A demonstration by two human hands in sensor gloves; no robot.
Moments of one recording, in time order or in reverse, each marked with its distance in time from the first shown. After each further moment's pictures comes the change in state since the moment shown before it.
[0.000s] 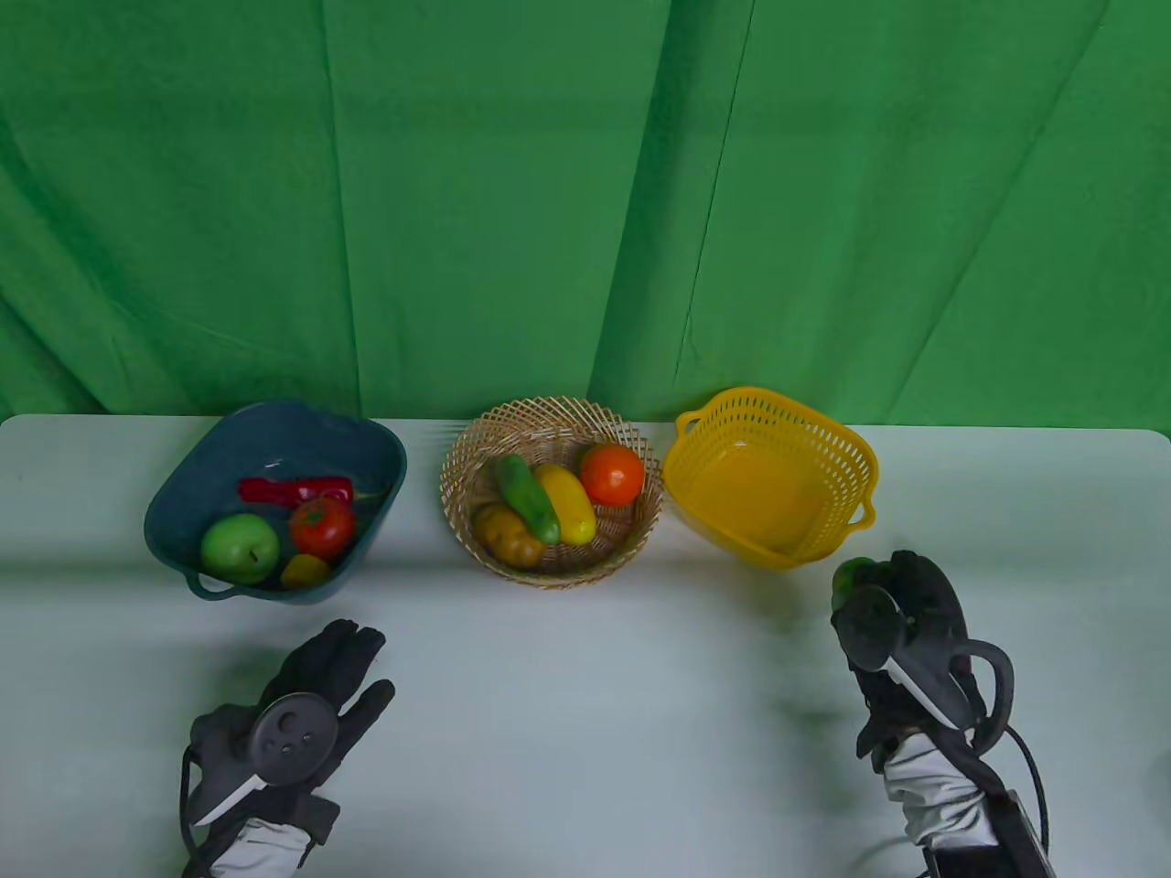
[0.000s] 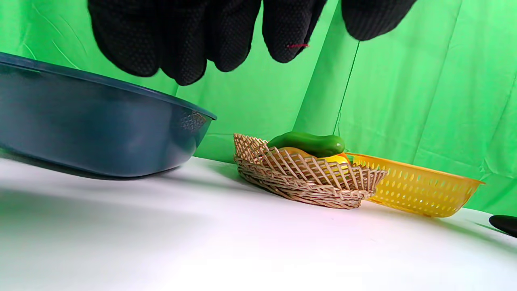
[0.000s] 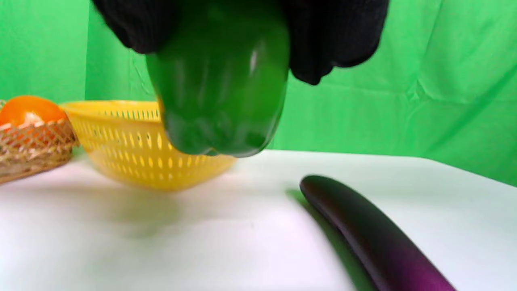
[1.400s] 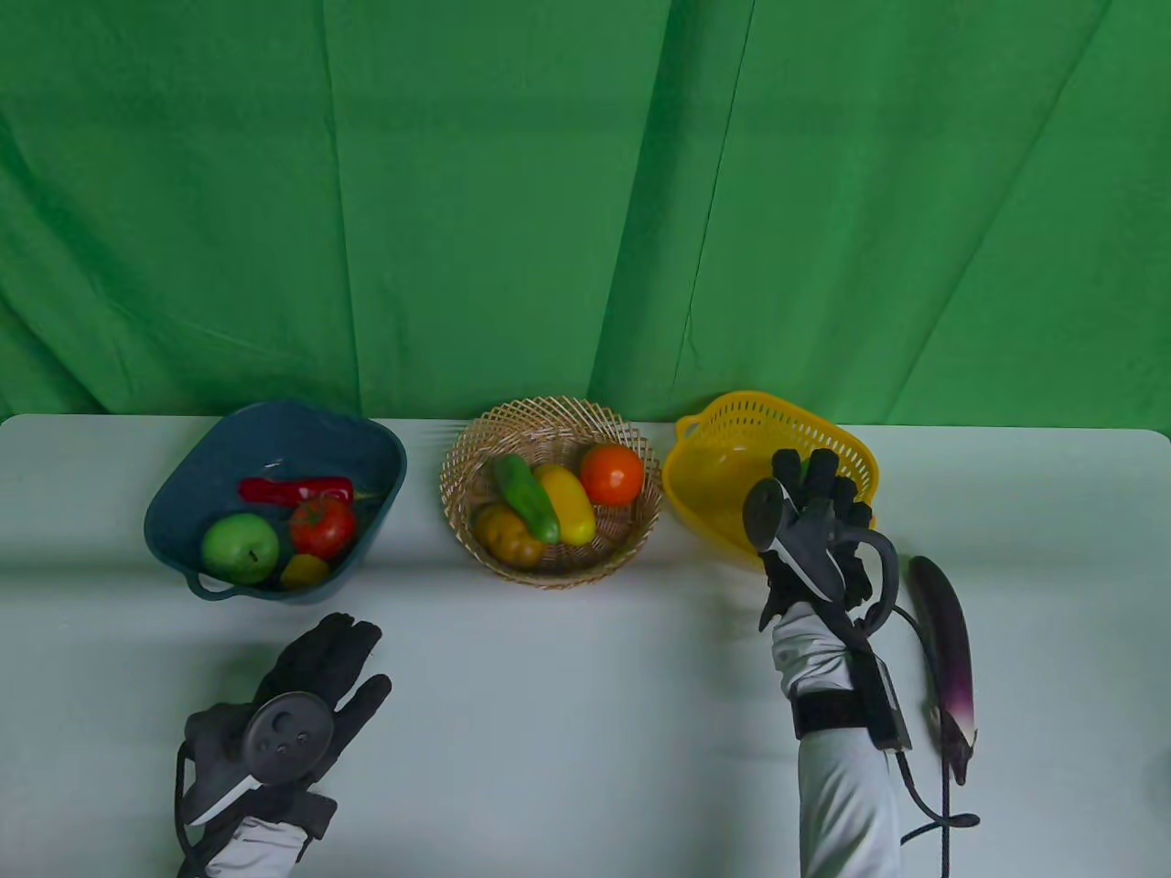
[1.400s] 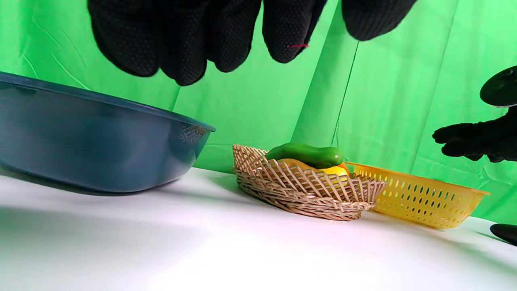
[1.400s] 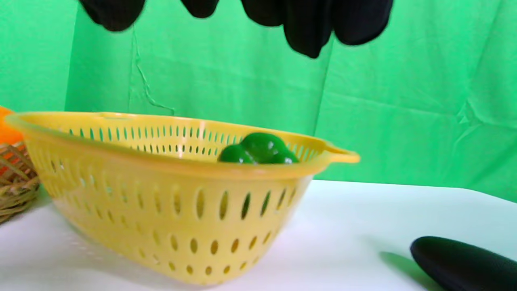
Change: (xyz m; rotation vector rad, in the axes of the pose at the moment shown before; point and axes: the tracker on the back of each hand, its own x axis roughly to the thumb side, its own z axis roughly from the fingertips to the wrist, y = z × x) left_hand -0.002 0.004 -0.001 0.032 -0.009 -0.004; right_hand 0.077 0.018 -0.088 -0.062 0.056 0.037
